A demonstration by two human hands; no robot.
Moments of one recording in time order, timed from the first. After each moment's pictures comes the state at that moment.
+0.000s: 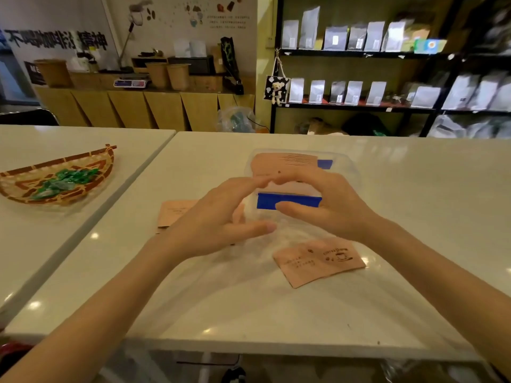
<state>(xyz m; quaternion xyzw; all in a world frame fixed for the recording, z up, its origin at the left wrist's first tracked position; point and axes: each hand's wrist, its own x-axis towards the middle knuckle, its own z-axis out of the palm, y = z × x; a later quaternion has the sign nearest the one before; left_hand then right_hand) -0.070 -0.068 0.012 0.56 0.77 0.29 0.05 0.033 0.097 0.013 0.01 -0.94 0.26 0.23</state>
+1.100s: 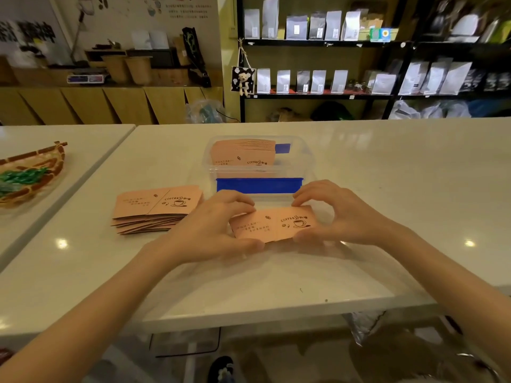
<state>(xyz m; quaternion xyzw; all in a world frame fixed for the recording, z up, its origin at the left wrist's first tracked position) -0.040 -0.041 -0.018 0.61 0.77 0.19 0.06 0.113 0.135 -0.013 -0.13 -0.95 0.27 0.08</state>
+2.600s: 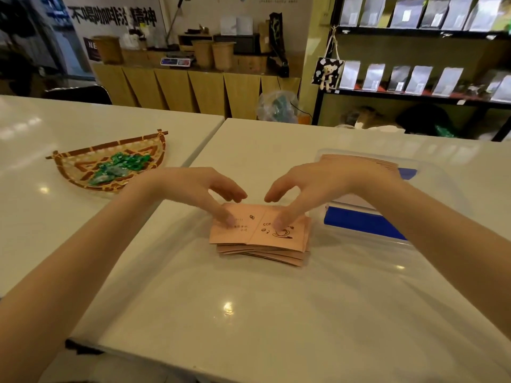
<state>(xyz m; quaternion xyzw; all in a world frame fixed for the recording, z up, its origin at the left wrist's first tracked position) -0.219 -0.113 0.025 0.44 0.83 0.10 0.33 -0.106 0.059 0.048 0.03 -0.96 0.14 -0.25</state>
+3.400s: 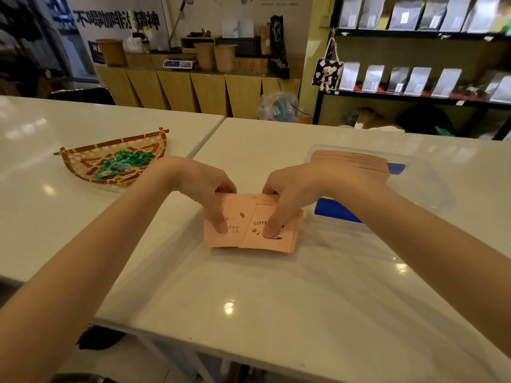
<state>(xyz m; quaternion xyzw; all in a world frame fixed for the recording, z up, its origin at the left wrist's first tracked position) -0.192 -0.104 0.034 0.40 0.85 0.02 0.35 -0.095 0.037 0.039 0.01 -0.96 0.13 -0.26</state>
